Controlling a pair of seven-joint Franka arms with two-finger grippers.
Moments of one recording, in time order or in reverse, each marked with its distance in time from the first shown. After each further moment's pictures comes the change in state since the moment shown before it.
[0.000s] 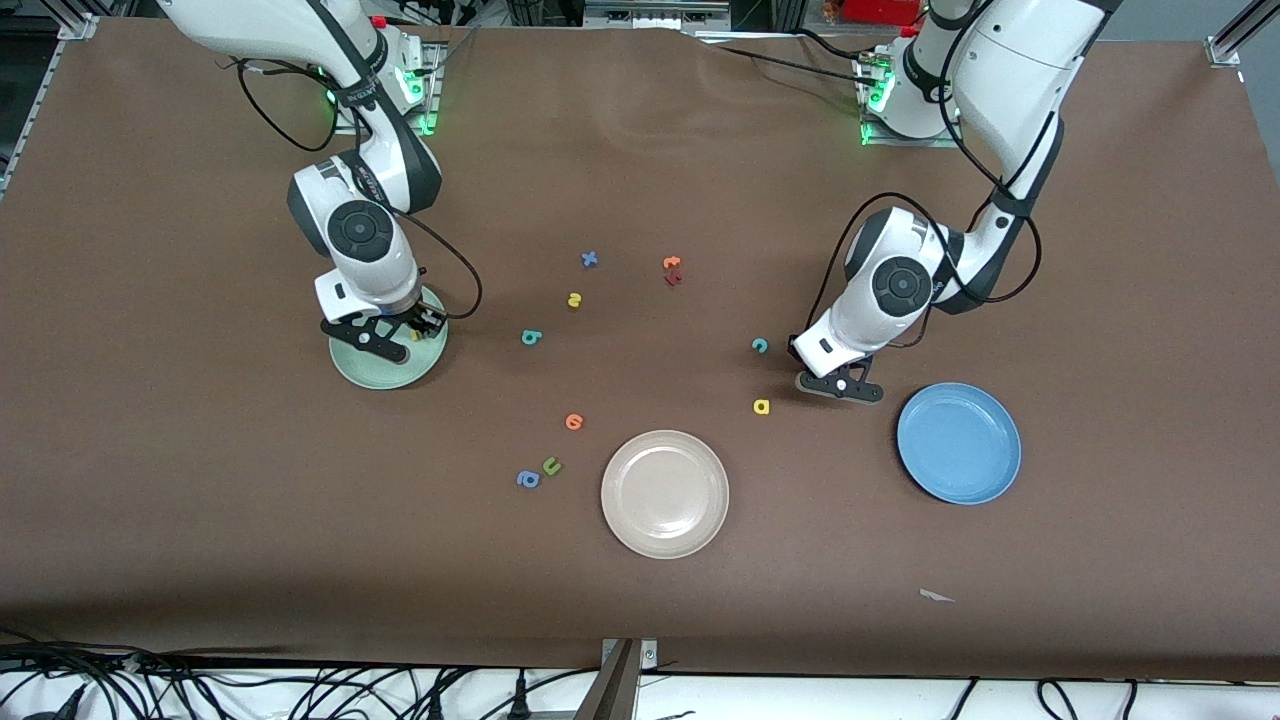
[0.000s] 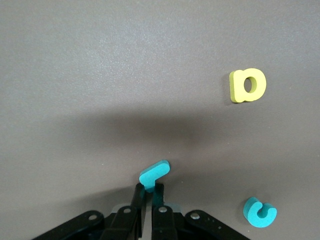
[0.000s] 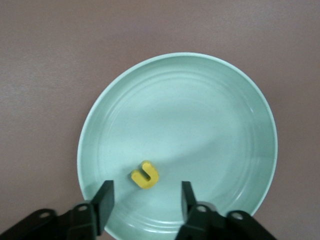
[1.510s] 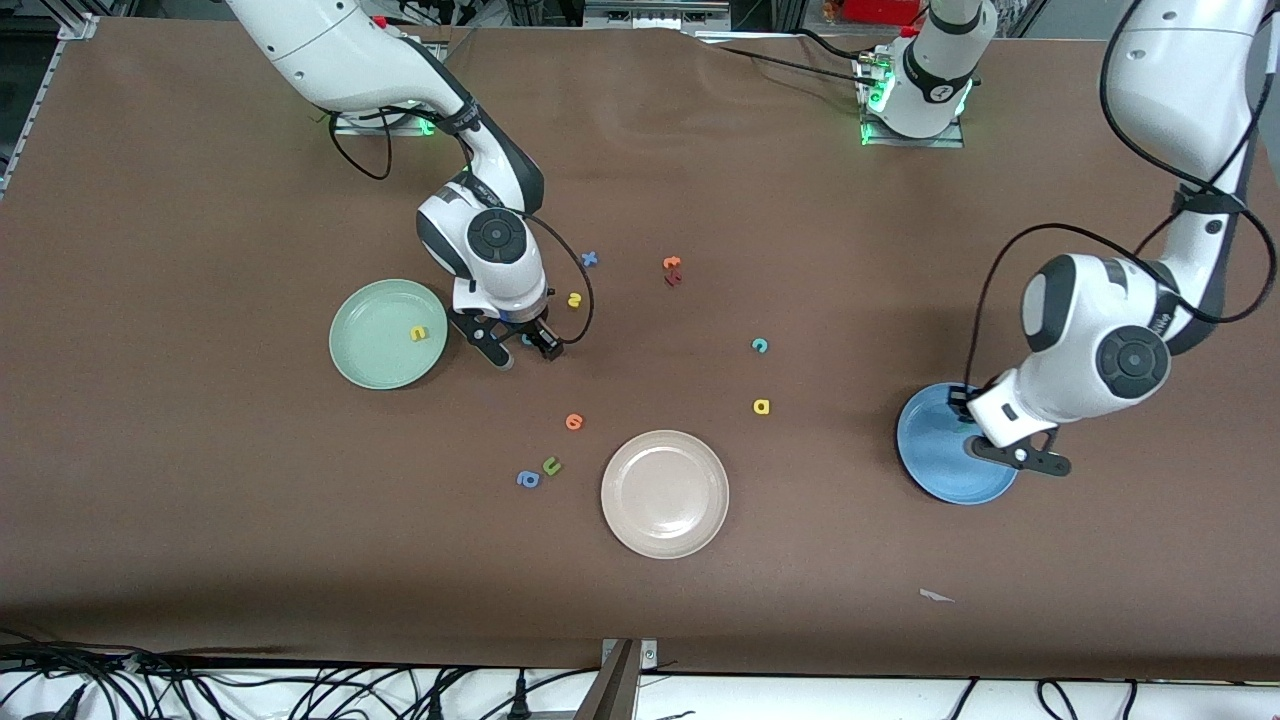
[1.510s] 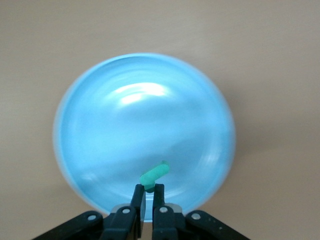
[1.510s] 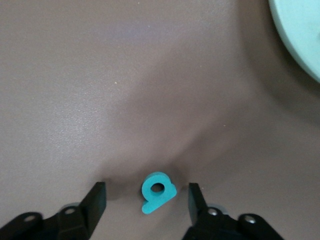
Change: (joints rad) left arm 0.317 0.025 0.036 0.343 0.131 -0.386 0.349; right arm 0.149 0.268 0.116 0.253 0.002 0.090 0.655
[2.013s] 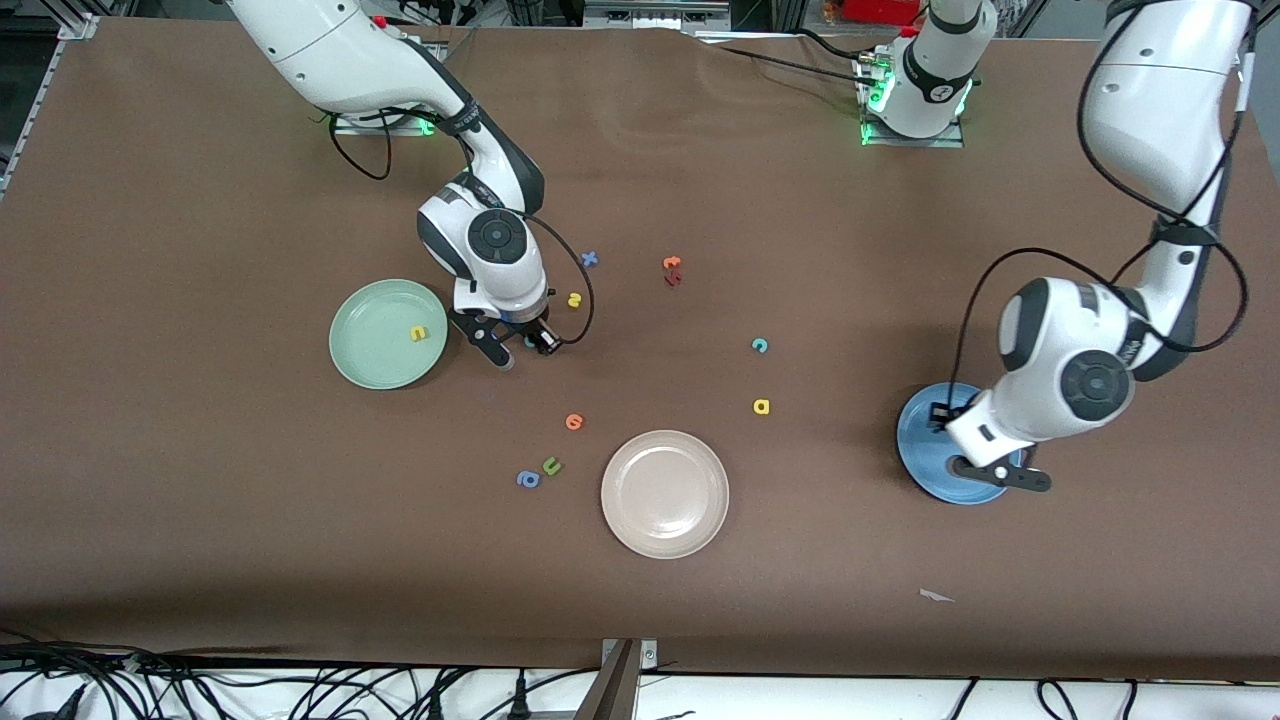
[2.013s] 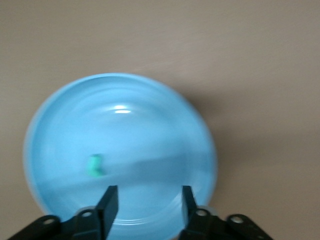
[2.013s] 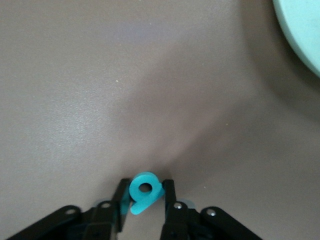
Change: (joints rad) left arm -0.093 0.069 -0.024 0.068 0.016 0.001 -0.223; right arm 0.000 0.002 0.001 0.000 0.000 0.009 0.002
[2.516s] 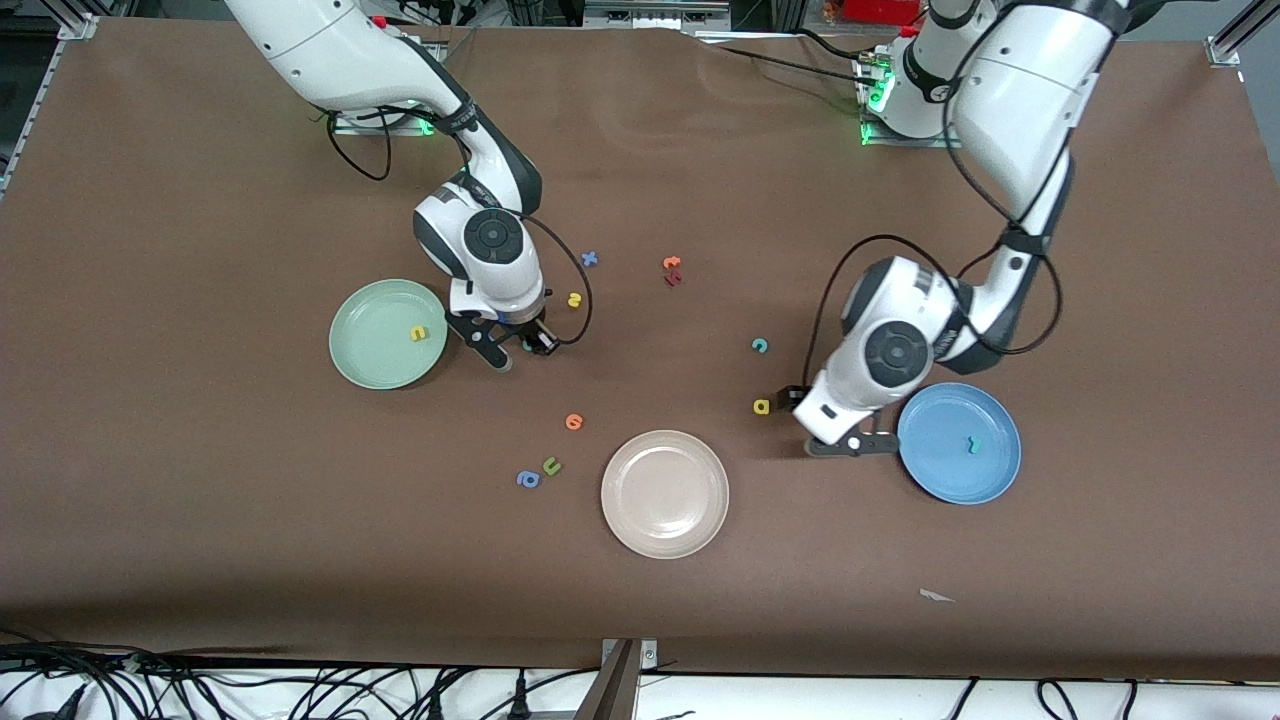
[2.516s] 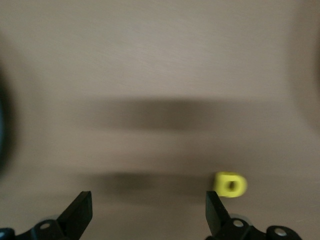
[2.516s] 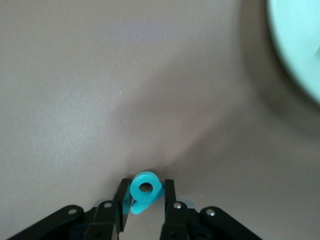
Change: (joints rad) left arm -0.258 0.066 -0.007 0.011 -0.066 0.061 -0.458; right arm -0.005 -0.026 -0.017 0.002 -0.001 -0.041 -0.075
